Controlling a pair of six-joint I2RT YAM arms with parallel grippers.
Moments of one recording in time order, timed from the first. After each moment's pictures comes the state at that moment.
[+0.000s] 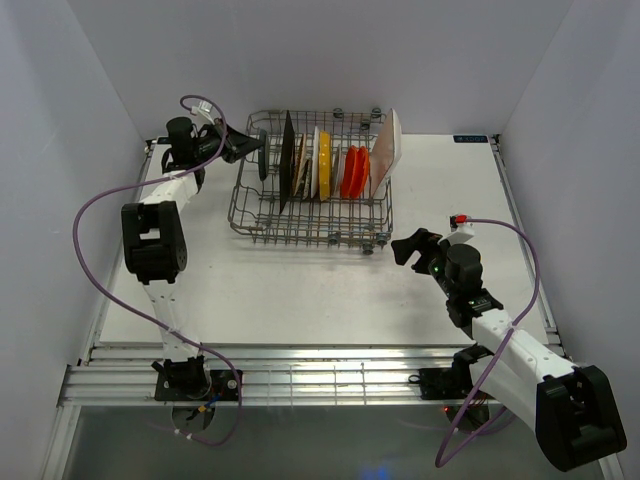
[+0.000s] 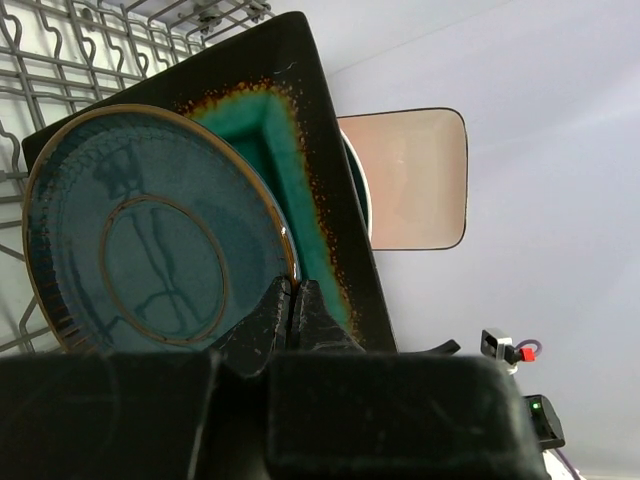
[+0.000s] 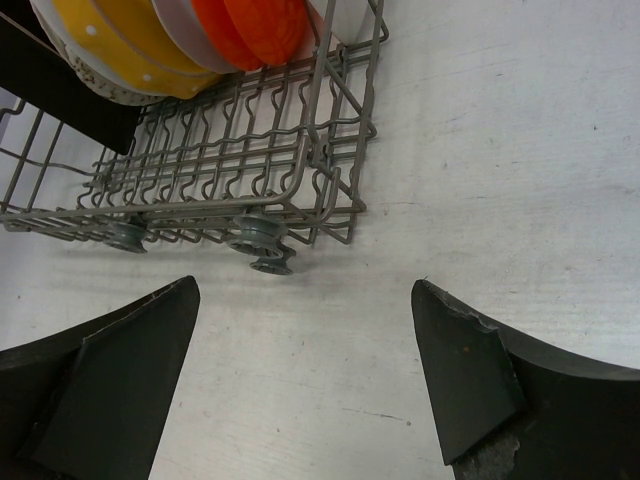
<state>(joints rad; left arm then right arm) 0.04 2.12 1.61 0.37 0.94 -0.94 0.34 0.90 0.28 0.35 0.00 0.54</state>
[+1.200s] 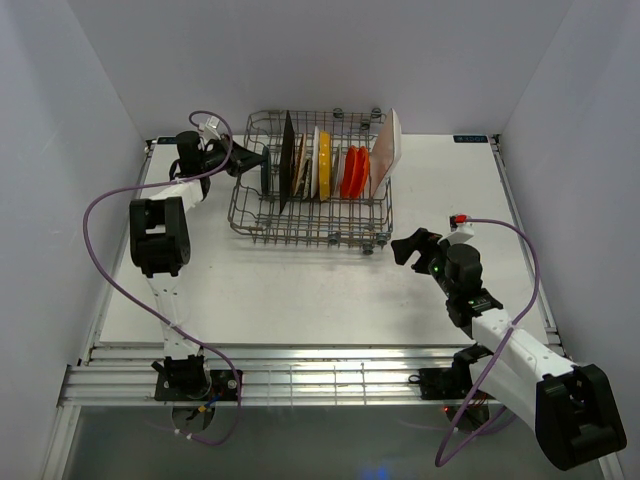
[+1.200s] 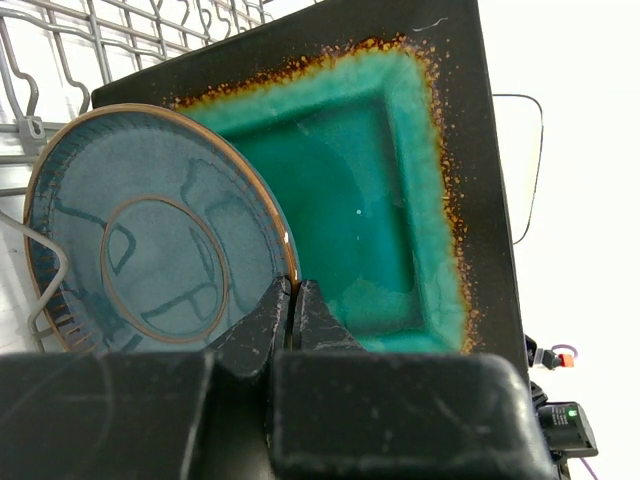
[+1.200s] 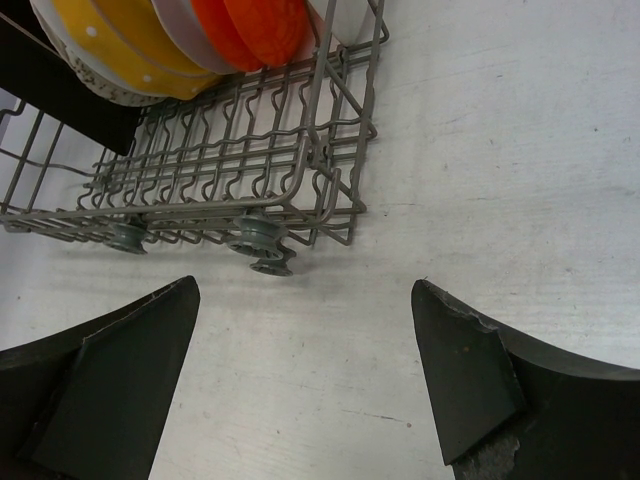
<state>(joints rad) 0.04 2.22 1.58 0.39 0.93 -0.90 0.34 0.91 0.28 0.36 0.00 0.54</state>
